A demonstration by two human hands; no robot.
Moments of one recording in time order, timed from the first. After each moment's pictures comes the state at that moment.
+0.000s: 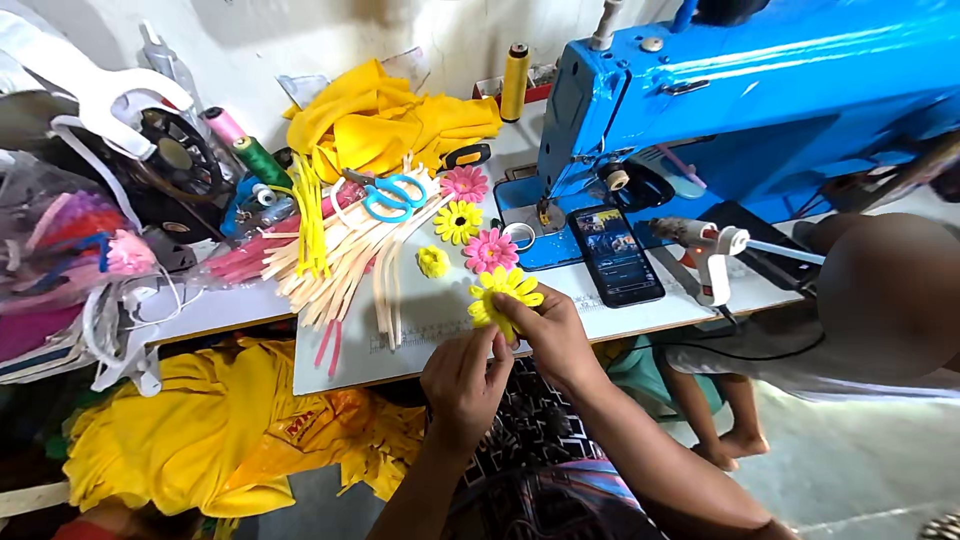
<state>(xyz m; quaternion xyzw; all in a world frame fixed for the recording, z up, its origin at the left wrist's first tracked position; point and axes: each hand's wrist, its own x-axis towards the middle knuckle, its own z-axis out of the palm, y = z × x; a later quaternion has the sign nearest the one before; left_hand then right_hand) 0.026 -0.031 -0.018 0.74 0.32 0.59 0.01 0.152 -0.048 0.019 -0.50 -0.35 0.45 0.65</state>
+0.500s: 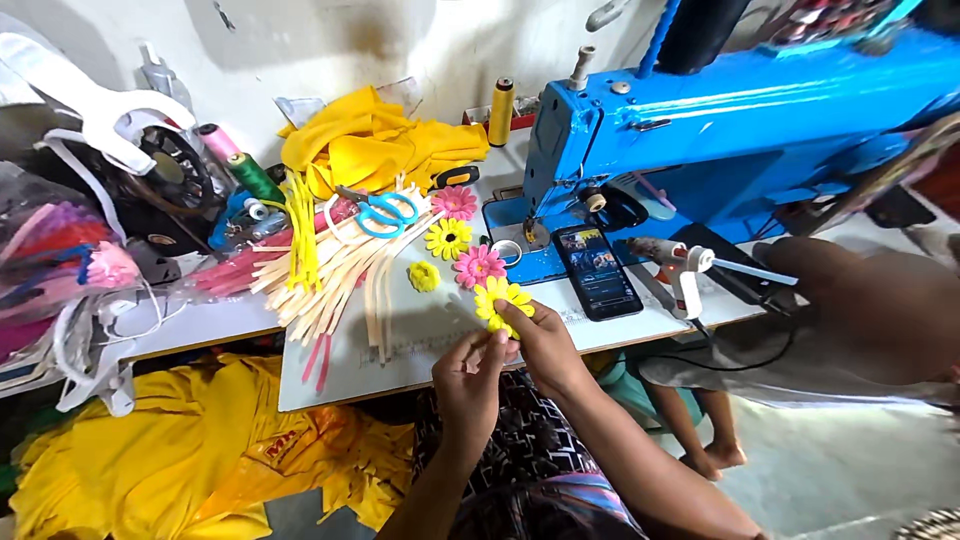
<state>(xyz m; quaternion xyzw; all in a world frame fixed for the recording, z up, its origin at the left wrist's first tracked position) 0.044 -0.048 0.010 0.55 0.31 0.57 0.53 0.157 -0.050 0.017 -0.49 -0.31 0.48 0.66</state>
